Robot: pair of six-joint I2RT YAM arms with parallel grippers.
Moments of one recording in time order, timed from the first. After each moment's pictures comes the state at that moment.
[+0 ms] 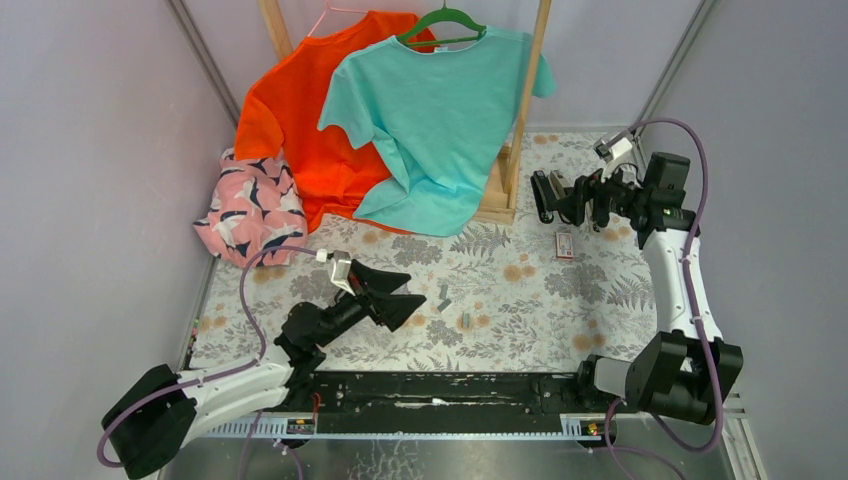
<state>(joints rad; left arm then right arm) -0.82 0.80 0.02 1.02 0.15 -0.67 -0.22 1.25 1.08 -0.44 -0.83 -0.36</state>
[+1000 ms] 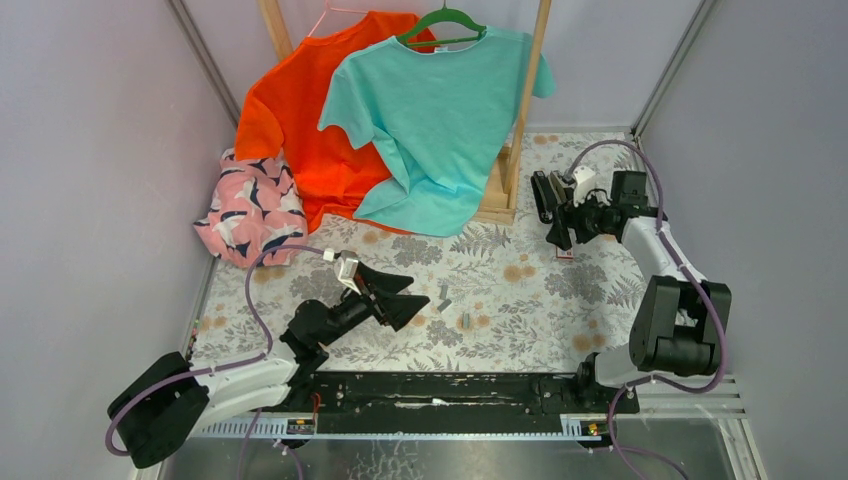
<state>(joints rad) -0.81 0.90 0.02 1.06 0.15 -0.69 -0.15 1.45 0.98 -0.49 -0.64 -0.54</state>
